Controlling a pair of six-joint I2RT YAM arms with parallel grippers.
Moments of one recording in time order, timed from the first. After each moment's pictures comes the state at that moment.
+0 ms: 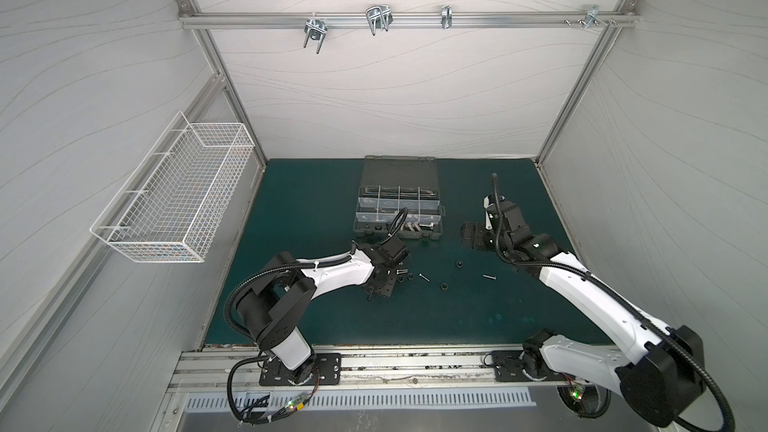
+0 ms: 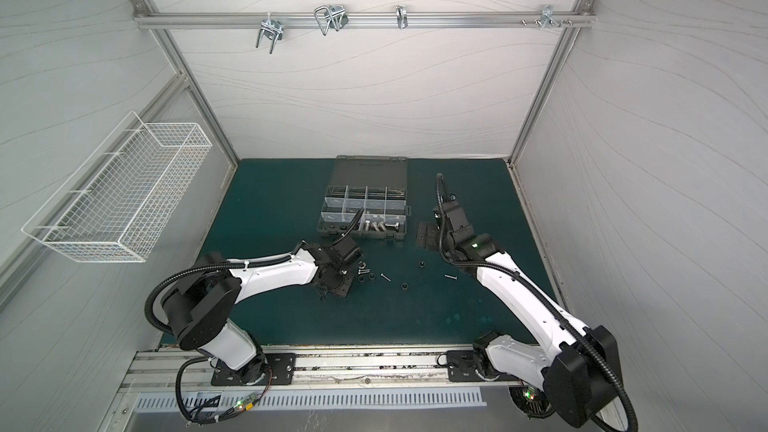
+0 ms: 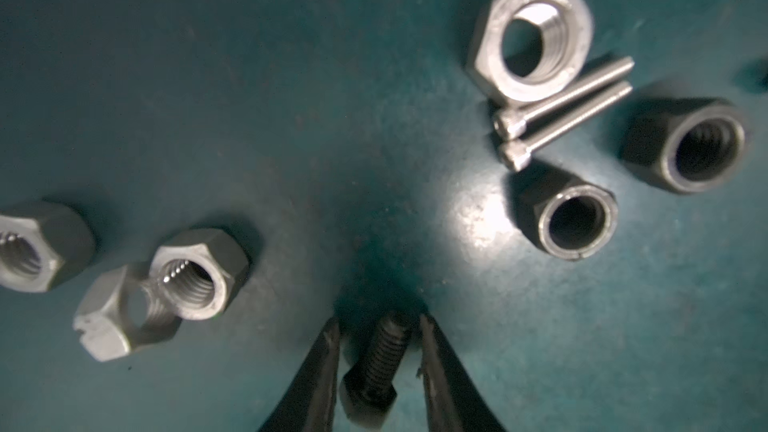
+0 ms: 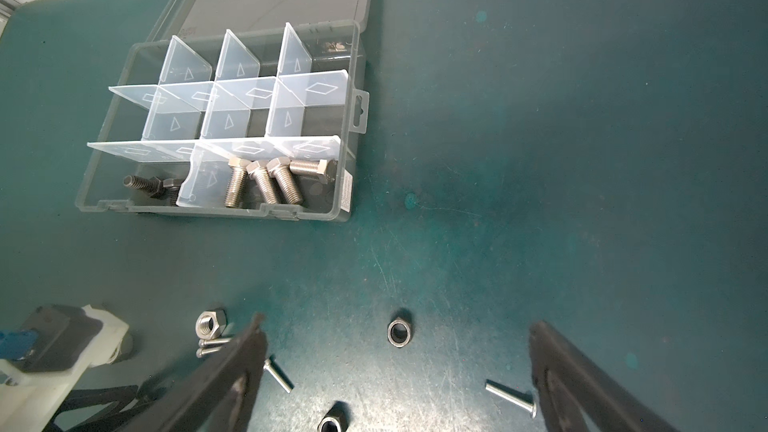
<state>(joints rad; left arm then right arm) -0.79 1.61 0.87 -0.68 -0.11 -0.45 0.53 1.12 0.88 -0.56 0.16 0.45</state>
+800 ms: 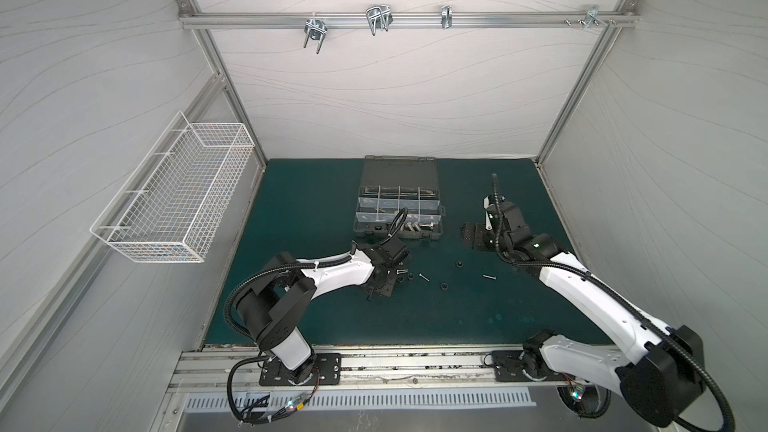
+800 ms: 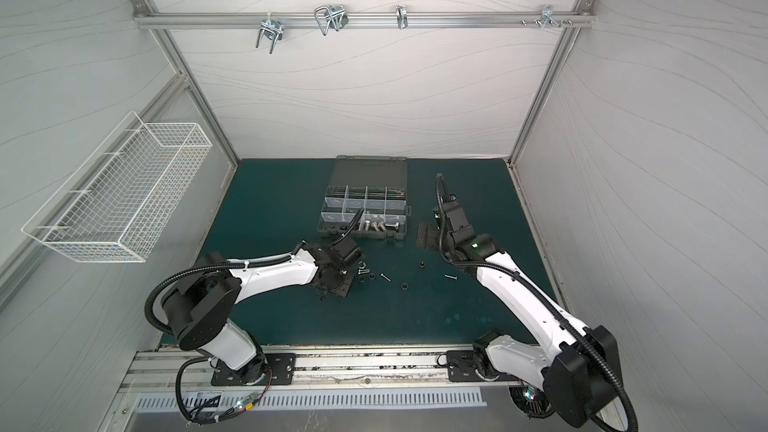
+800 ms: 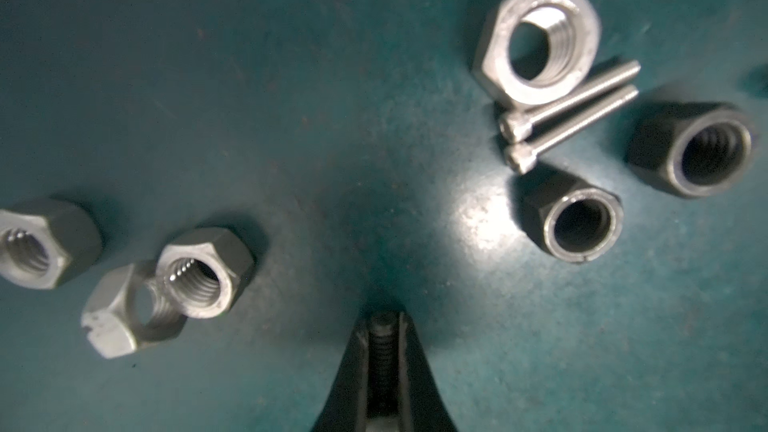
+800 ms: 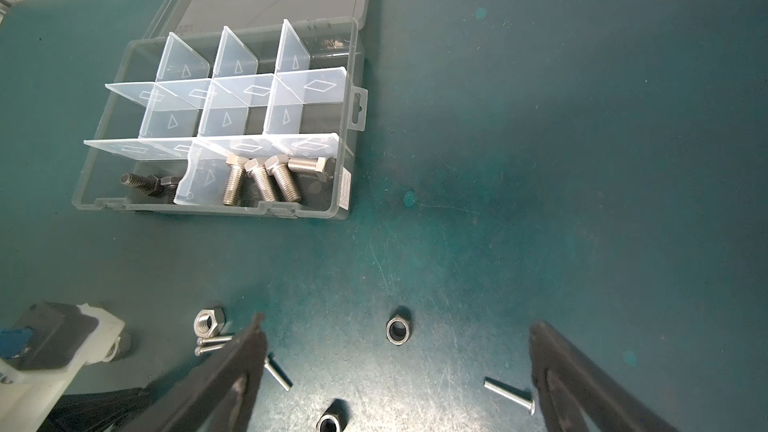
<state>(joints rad) -0.79 1.61 0.87 -0.68 -0.12 -0.47 0.53 1.12 0.88 -0.57 0.16 0.45</state>
